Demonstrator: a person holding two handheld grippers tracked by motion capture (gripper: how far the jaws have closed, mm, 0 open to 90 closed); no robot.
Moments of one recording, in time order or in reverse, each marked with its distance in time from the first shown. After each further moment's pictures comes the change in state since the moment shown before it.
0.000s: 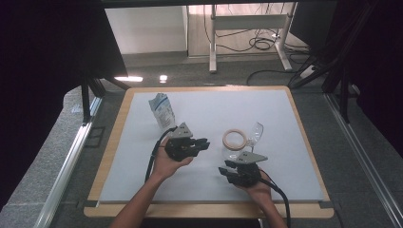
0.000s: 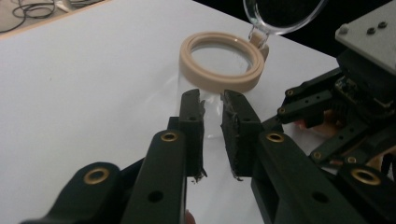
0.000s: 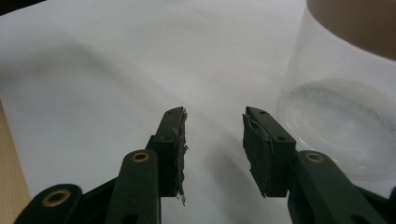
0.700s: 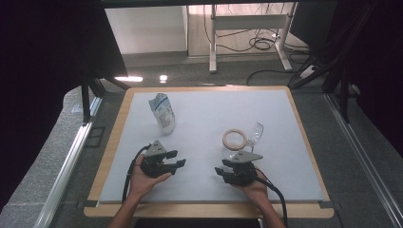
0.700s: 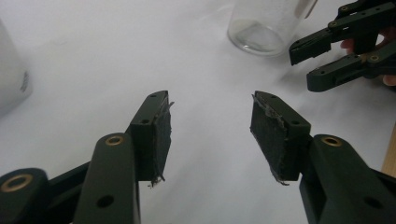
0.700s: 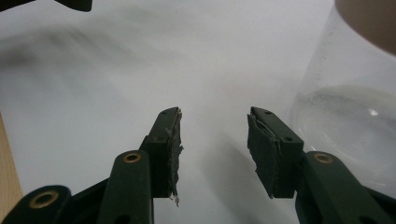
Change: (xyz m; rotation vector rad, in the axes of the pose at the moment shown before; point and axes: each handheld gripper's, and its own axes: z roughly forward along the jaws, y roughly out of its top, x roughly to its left) left arm 0.021 -0.074 -0.042 0.071 0.124 -0.089; right arm 0.003 0.004 0.011 0.009 0.011 -0.013
